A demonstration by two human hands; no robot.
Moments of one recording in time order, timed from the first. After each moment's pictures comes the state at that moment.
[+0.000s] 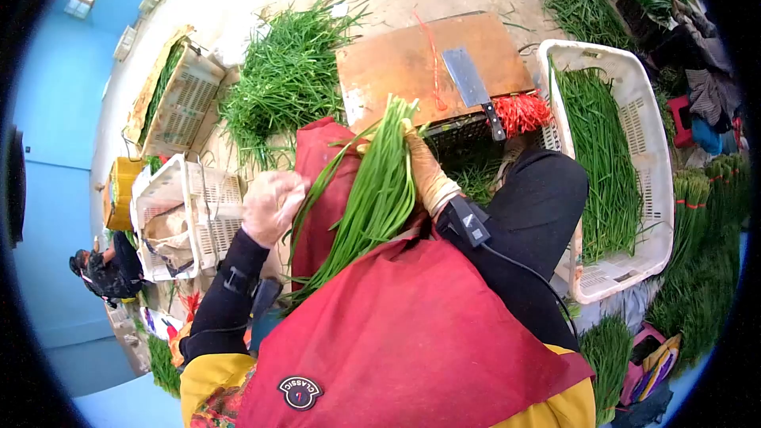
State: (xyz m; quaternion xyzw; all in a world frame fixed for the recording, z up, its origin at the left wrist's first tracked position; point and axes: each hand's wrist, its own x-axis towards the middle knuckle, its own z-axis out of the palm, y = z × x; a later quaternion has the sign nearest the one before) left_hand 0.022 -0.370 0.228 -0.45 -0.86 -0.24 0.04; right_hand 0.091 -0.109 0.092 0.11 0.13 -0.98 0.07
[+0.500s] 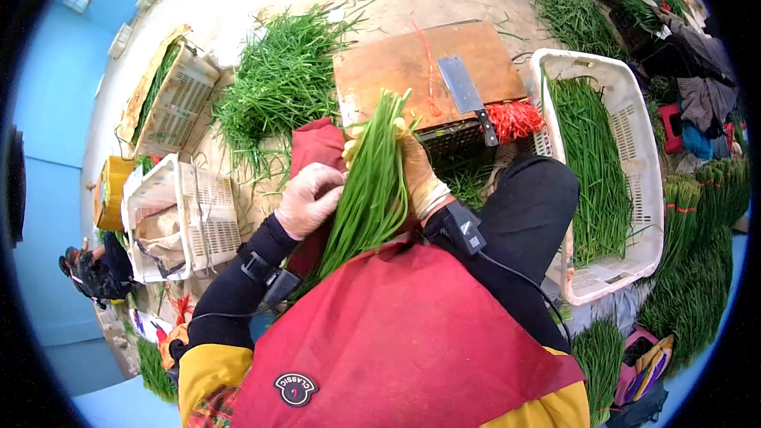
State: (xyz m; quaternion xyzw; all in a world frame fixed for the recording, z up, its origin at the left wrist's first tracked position) left_hand 0.032 -0.322 0.201 -0.46 -0.82 -0.32 -0.10; right_hand 0.090 -0.122 0.151 0.01 0.11 -0.99 0.06
